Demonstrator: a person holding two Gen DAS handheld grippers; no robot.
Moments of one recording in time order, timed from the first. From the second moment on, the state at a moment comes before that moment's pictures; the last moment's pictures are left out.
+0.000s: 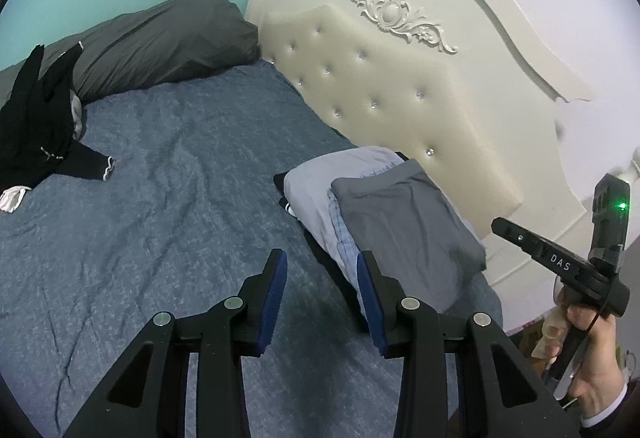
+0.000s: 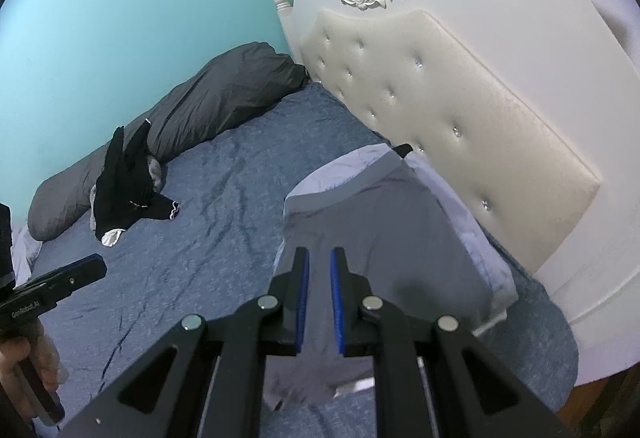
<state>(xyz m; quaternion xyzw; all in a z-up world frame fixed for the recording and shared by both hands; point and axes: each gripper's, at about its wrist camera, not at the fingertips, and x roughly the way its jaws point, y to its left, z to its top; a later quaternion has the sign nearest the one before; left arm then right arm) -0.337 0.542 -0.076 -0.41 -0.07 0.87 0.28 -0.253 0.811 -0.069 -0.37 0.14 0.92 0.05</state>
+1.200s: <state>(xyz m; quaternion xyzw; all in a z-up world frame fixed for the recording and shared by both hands) -0.208 0.471 -0.024 -0.38 -0.03 0.89 0.27 -0.118 0.721 -0.024 -0.34 0.13 0.93 0.06</state>
